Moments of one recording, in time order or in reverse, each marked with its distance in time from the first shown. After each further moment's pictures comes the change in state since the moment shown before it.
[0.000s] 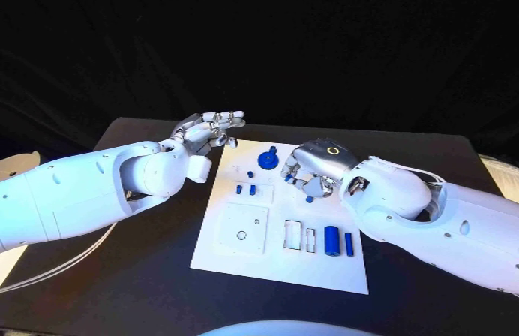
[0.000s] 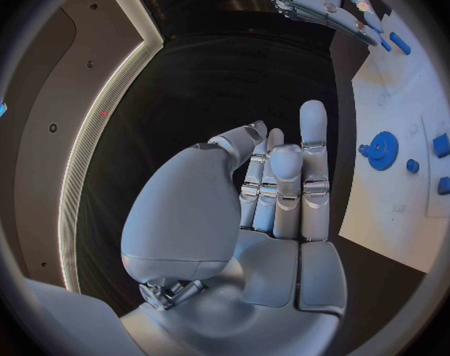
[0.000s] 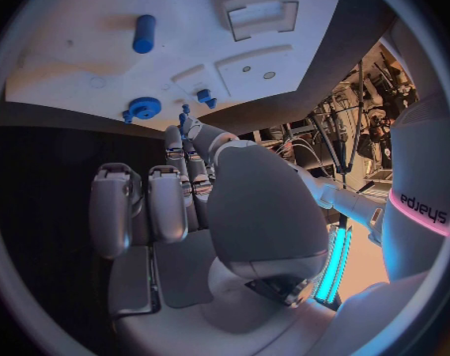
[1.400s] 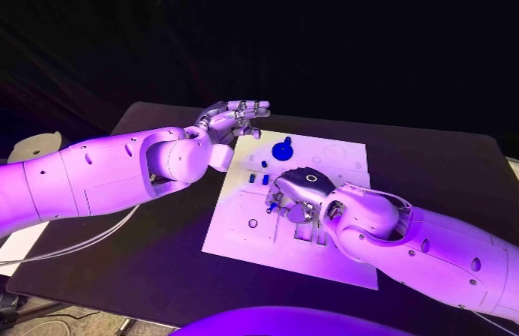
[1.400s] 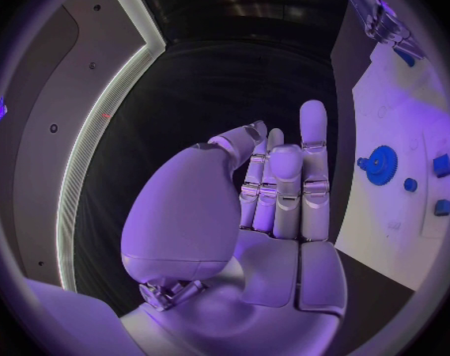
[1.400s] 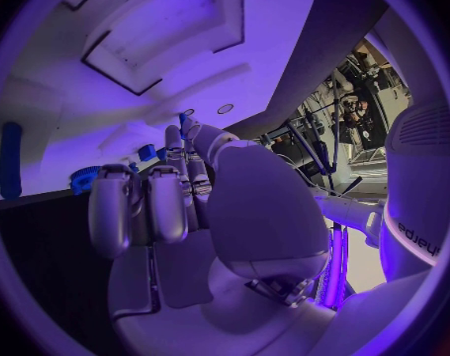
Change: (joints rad) left arm 0.000 0.034 0.000 0.000 -0.011 0.002 -0.001; left_hand 0.000 0.000 0.000 0.000 0.000 0.000 0.000 0.000 0.000 0.000 0.000 0.000 0.000 0.002 0.002 0.000 0.000 0.000 0.000 0.000 0.000 0.000; right arm -0.106 0.135 -0.033 -0.105 0.036 0.038 0.073; right_hand -0.002 -0.002 0.010 -0.010 0.002 -0.005 0.002 -0.004 0.001 0.004 0.000 0.000 -0.004 0.000 0.000 0.000 -0.001 0.000 0.000 0.000 0.000 -0.002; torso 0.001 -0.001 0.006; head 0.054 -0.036
